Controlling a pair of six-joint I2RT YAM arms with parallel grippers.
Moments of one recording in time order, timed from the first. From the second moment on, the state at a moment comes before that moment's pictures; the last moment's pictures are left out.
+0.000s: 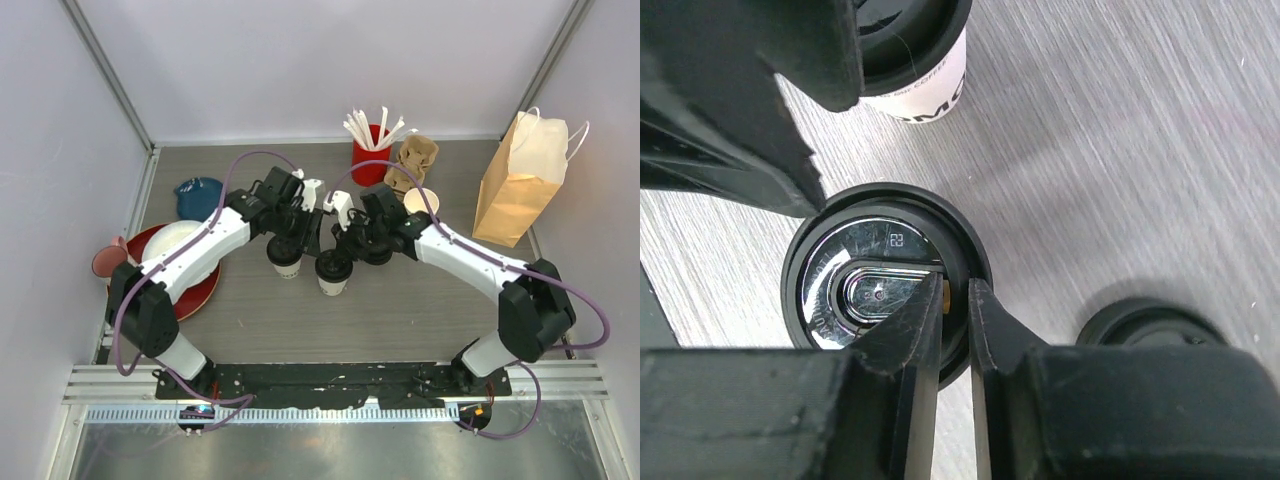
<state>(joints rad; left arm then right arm) -0.63 1.58 1.36 -0.76 0.30 -0.24 0.65 1.48 1.06 -0.33 -0.36 -0.22</state>
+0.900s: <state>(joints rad) -0.64 1.55 1.29 -0.68 0.36 -0.29 0.65 1.48 1.19 -0.41 -0.41 -0.37</state>
